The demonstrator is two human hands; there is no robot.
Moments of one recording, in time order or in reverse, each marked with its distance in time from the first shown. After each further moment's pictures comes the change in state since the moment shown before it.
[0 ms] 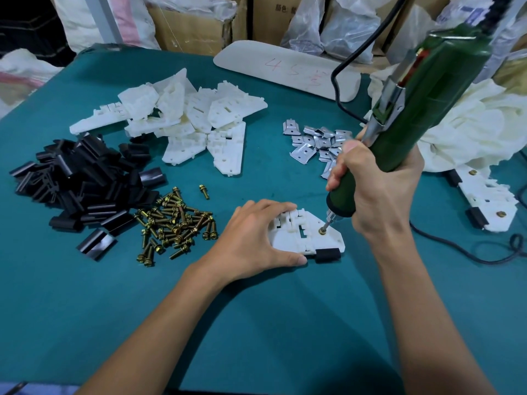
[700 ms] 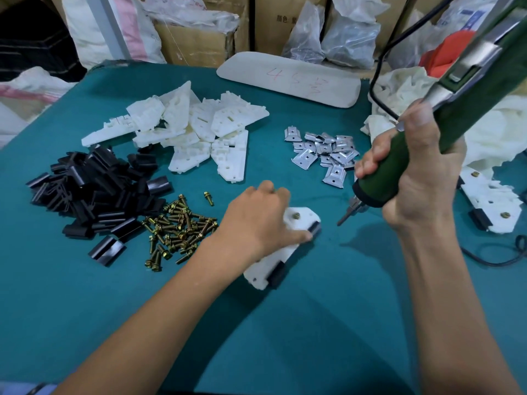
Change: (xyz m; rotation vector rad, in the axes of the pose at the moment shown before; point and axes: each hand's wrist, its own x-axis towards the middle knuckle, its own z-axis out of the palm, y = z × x) left_hand 0.026 0.038 -0.028 0.471 -0.040 -0.150; right_hand 0.013 -0.043 -0.013 0.242 -0.061 0.082
